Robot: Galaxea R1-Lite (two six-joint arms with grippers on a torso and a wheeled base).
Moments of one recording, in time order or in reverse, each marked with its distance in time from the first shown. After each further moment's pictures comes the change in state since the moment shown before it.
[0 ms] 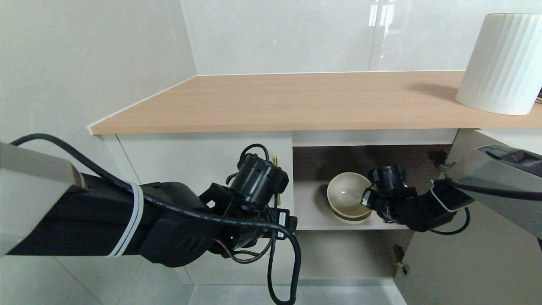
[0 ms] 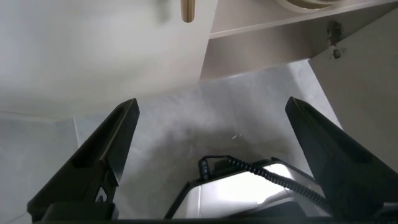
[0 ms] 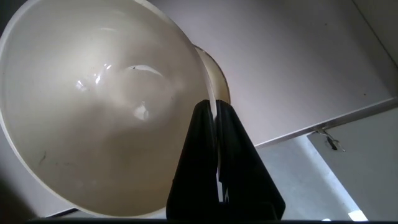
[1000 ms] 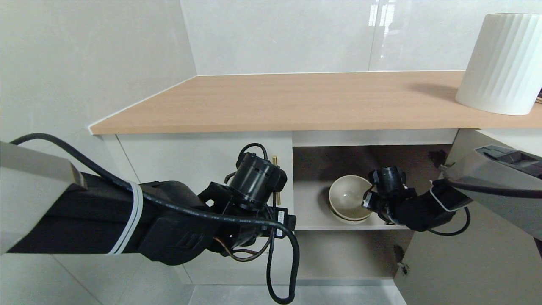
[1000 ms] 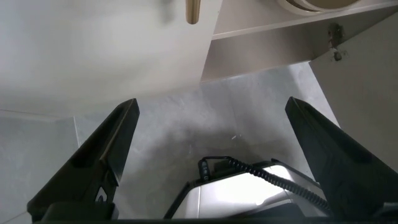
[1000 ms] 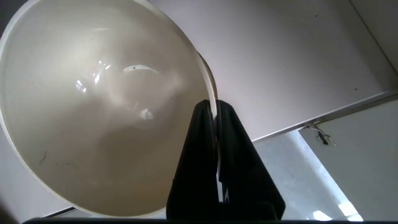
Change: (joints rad) left arm 0.008 0.000 -0.001 0.000 0.000 -0.001; right arm -0.006 0.014 -0.011 0.030 -0.007 0.000
